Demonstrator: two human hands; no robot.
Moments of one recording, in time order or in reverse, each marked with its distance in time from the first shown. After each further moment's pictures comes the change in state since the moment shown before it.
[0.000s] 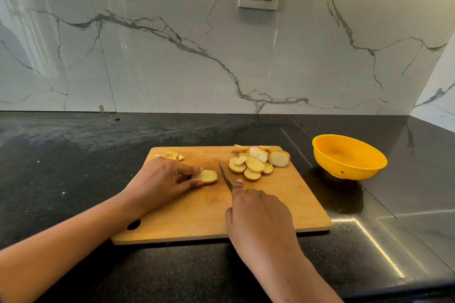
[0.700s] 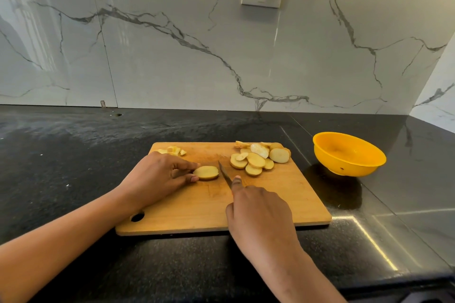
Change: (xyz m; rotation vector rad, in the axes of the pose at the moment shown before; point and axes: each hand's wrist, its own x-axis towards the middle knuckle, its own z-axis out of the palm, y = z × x) left_hand -0.010 0.002 -0.009 0.001 -0.036 -0.087; right_hand -0.003 -0.002 0.002 -0.009 -0.004 -0.012
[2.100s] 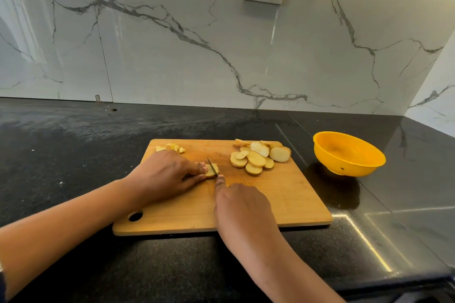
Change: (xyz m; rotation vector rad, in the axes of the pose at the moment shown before) left_hand 0.014 -0.007 0.009 0.113 0.026 0.488; right_hand 0.016 -0.018 0.004 -0.070 -0.127 -0.096
